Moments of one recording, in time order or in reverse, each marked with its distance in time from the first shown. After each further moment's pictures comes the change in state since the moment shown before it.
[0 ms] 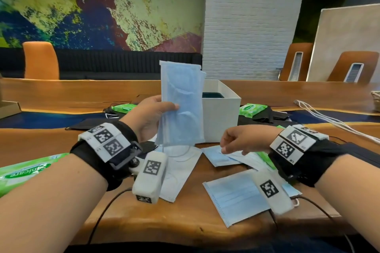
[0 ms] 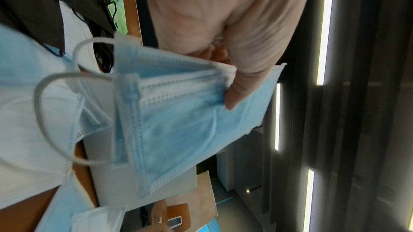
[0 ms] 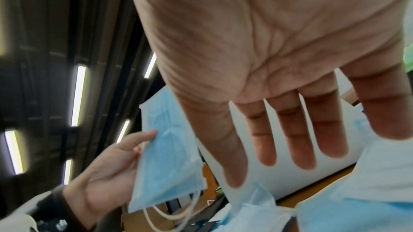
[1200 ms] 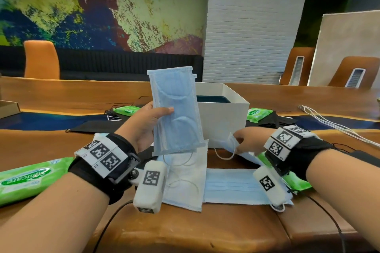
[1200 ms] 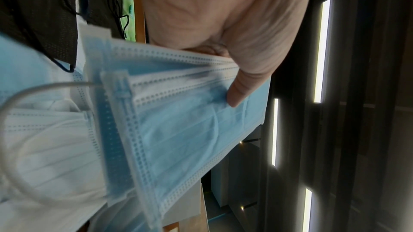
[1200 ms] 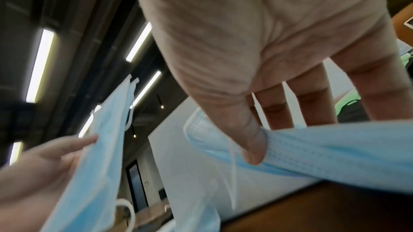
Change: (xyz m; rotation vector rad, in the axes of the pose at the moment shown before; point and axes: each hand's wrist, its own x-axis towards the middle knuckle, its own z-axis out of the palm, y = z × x) left_hand 0.008 -0.011 -0.027 -0.116 -0.023 0.040; right_hand 0.046 0.007 -0.007 -0.390 0.103 0.067
